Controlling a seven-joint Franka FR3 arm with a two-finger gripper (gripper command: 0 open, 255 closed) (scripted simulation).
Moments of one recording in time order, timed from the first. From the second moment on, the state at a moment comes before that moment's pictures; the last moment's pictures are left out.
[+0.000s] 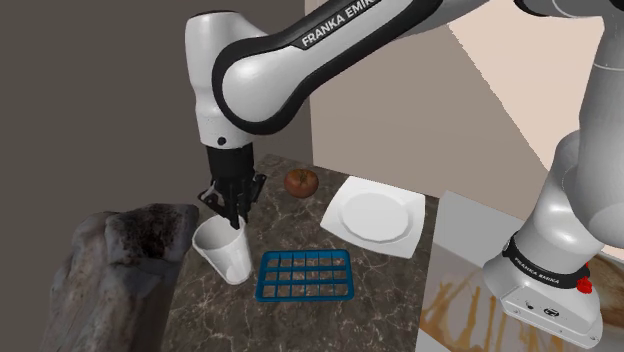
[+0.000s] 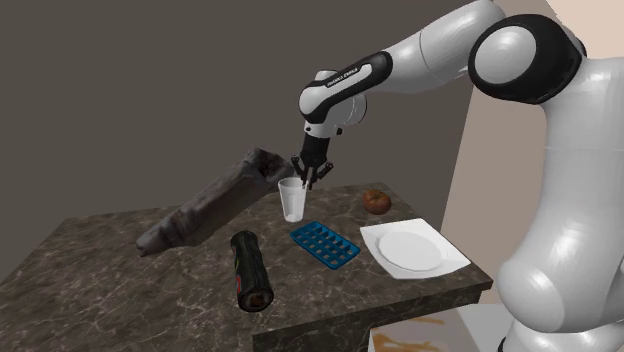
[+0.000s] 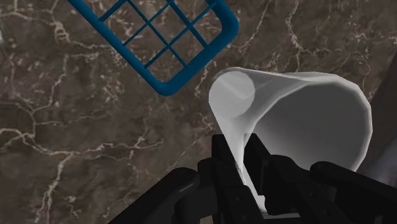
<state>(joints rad) 0.26 0.27 0.41 -1.83 0.10 2.15 0.57</state>
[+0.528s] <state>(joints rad) 0.26 0.22 0.41 -1.78 0.11 2.06 0.58</state>
